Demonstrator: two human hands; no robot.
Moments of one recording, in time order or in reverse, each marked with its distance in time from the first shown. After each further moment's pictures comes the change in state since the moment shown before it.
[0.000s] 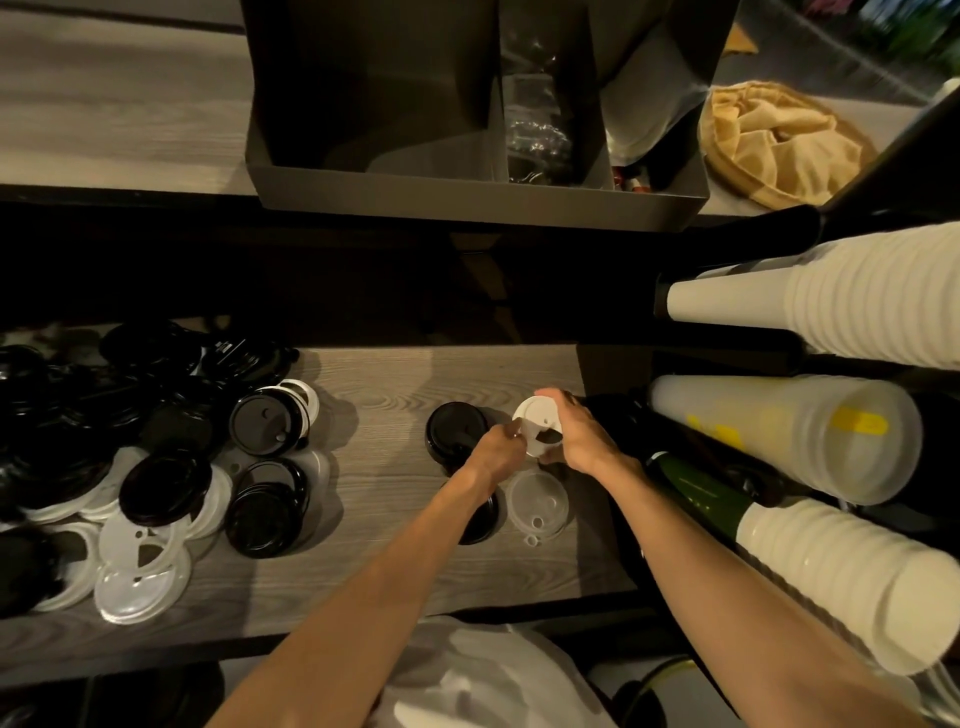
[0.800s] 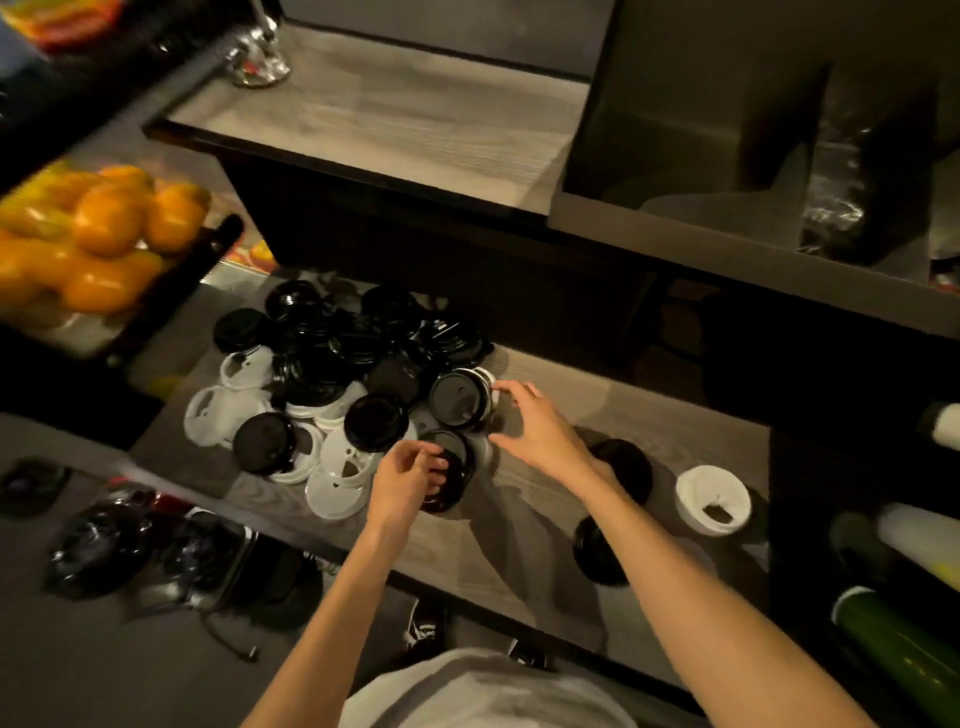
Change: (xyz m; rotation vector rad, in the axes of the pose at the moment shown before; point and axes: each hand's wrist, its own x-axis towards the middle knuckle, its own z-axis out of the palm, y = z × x) left_hand -0.150 -0.125 -0.203 -0.511 0.792 0.092; right_hand -0.010 -0.234 0.109 -0.073 -0.149 -0.652
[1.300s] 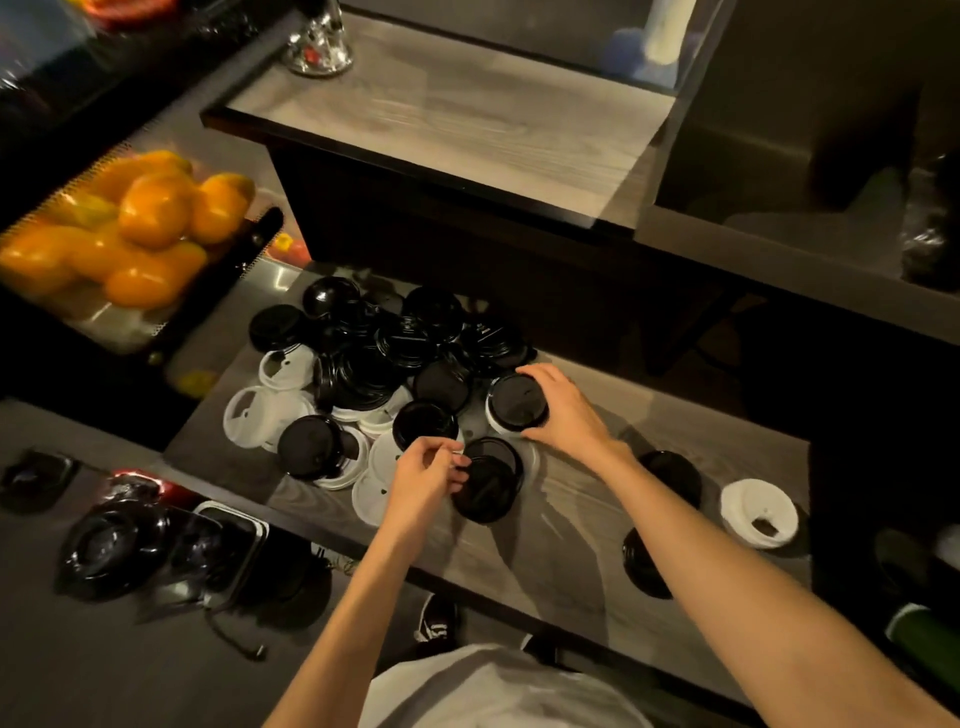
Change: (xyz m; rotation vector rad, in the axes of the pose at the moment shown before) left_hand 0.015 0.018 -0.051 -0.069 -0.084 -0.031; right_hand 0.055 -0.012 0.024 -0.144 0.021 -0.006
